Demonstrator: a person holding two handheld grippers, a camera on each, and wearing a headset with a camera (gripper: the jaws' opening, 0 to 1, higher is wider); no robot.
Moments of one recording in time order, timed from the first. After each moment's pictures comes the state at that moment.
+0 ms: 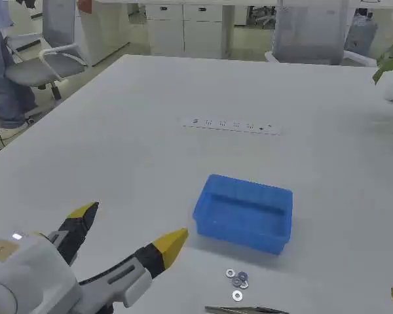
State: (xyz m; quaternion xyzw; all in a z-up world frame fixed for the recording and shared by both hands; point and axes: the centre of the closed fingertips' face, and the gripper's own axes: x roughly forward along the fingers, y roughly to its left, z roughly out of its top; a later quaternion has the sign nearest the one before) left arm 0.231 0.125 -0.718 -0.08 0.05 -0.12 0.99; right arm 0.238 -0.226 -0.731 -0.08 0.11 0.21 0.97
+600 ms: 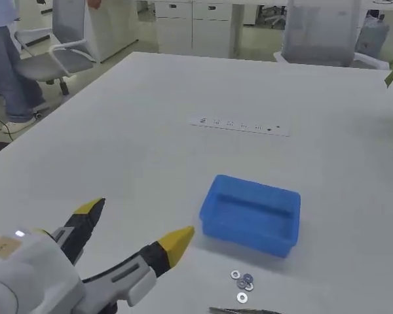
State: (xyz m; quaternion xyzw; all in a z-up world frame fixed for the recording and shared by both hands) left arm 0.231 0.125 -0.717 -0.09 0.05 -0.12 0.99; right arm 0.239 -0.226 -0.733 -0.08 0.11 0.22 0.97
